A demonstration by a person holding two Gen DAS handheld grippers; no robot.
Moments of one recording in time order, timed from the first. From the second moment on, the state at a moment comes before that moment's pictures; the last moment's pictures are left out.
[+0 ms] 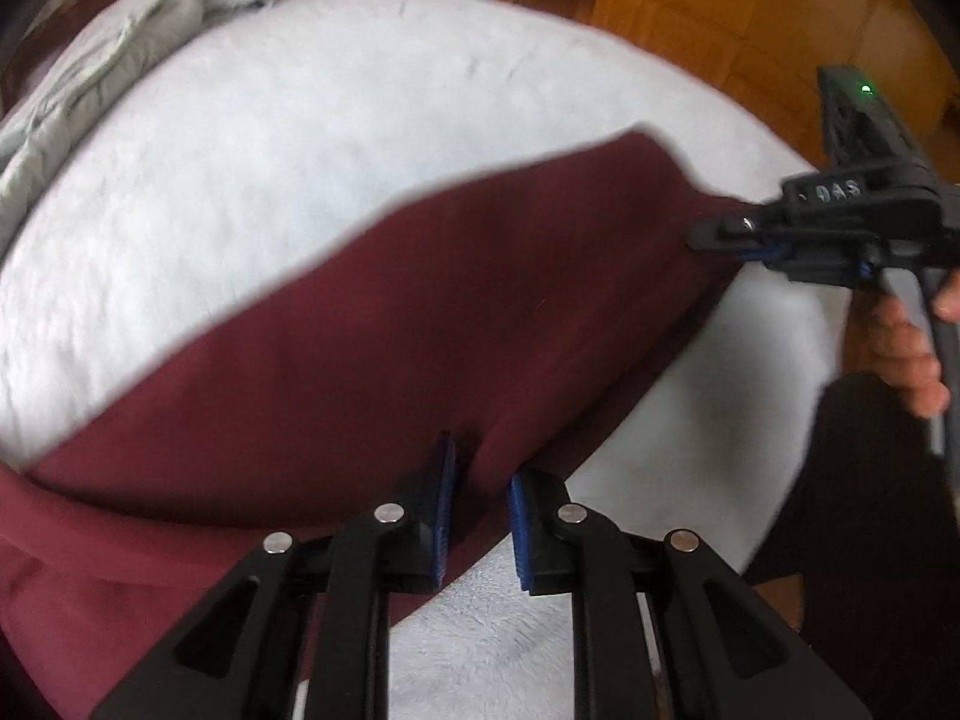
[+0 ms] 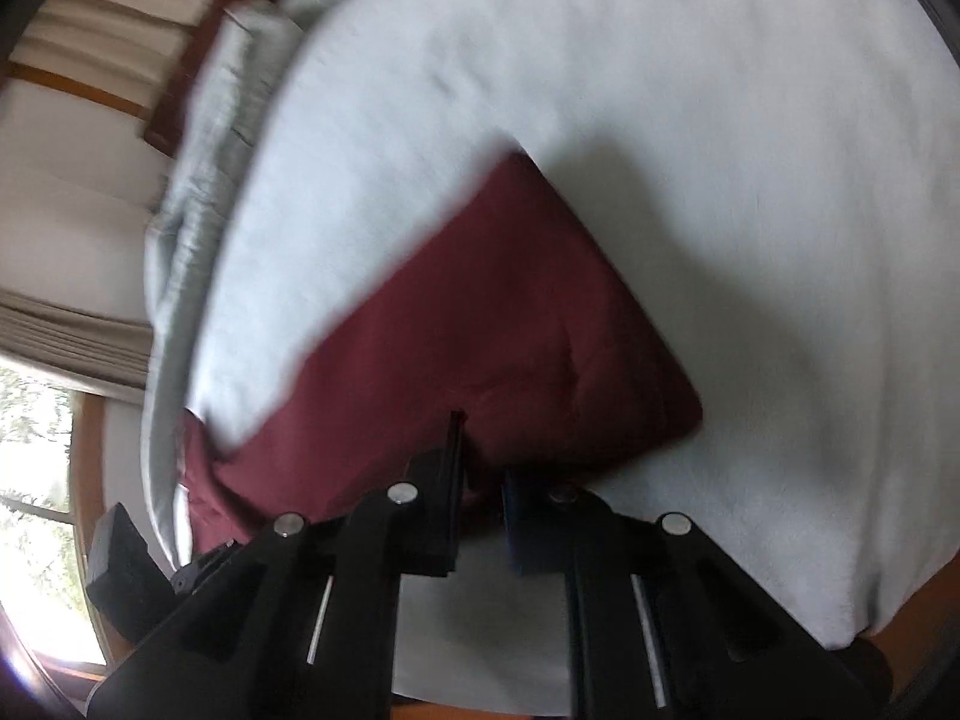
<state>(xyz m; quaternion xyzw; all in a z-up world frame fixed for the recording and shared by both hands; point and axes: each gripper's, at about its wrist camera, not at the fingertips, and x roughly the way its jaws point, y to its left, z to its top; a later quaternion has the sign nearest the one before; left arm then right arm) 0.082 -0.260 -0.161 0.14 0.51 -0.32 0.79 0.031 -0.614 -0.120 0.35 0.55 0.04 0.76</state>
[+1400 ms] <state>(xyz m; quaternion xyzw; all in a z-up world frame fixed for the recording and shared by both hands) 0.184 -0.033 -0.156 -0.24 0.60 -0.10 0.76 0.052 -0.390 -0.127 0.23 0.60 0.16 0.75</state>
